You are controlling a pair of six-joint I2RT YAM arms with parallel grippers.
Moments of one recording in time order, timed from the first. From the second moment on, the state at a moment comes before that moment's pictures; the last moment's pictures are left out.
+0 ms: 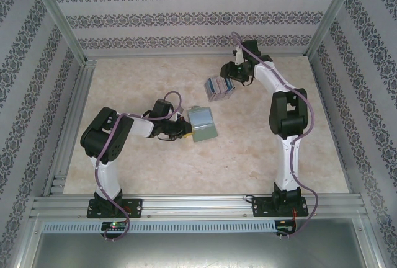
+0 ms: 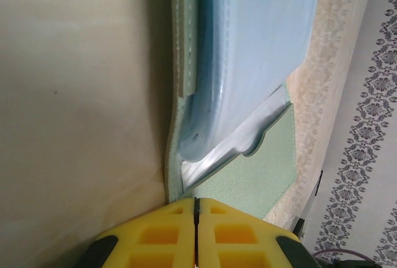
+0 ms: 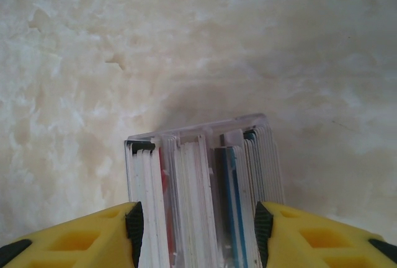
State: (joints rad) left arm -0.41 1.93 0.86 0.21 0.72 -0.87; right arm 0.16 2.25 1.93 -0.65 -0.39 0.32
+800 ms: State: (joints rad) left arm -0.41 1.93 0.84 0.24 0.71 -0.90; right arm 0.16 2.26 1.92 -0.72 -0.35 0.28
